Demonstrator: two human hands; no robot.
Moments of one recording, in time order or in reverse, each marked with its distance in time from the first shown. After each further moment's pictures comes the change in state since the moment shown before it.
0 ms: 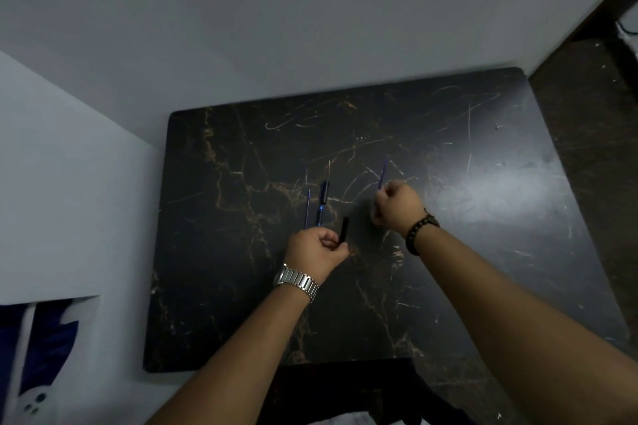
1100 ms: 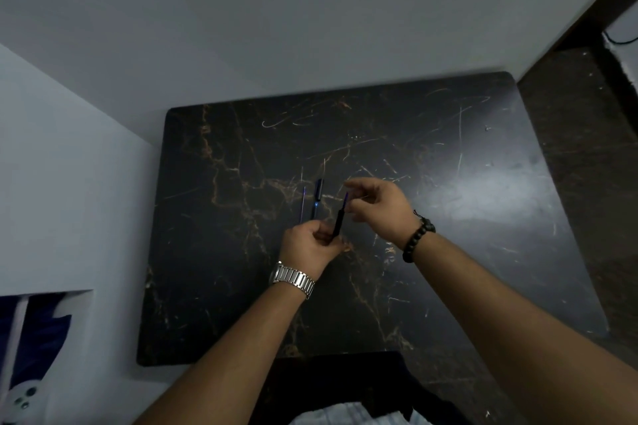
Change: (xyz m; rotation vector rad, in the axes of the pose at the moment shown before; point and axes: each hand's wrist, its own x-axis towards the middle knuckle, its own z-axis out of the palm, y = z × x) left_hand -0.014 0.012 -0.007 -0.103 0.028 0.087; right_hand -0.053 -0.021 -0.002 0.044 -0.209 -0.339
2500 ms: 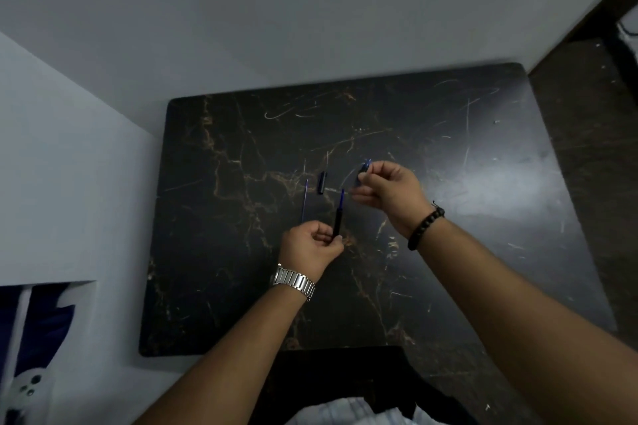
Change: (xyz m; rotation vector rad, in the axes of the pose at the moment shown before) left_hand -0.009 -0.012 0.007 -0.014 0.096 -0.069; right_hand 0.015 0.003 -0.008 0.579 0.022 0.134
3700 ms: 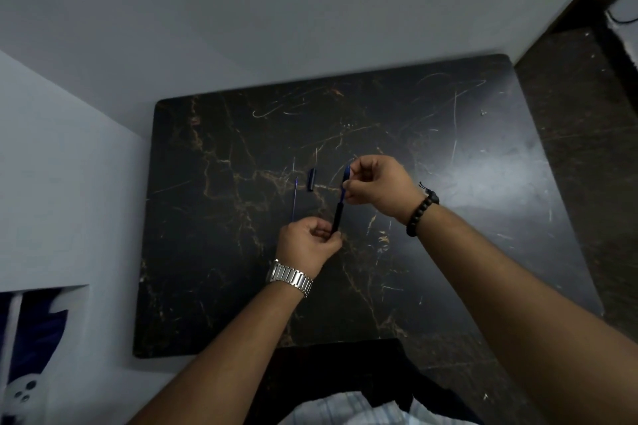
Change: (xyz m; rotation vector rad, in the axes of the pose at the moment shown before) left_hand -0.003 0.010 0.009 0.042 -0.012 0.059; right_hand -0.022 -0.032 0.003 -0.504 -0.098 -0.077
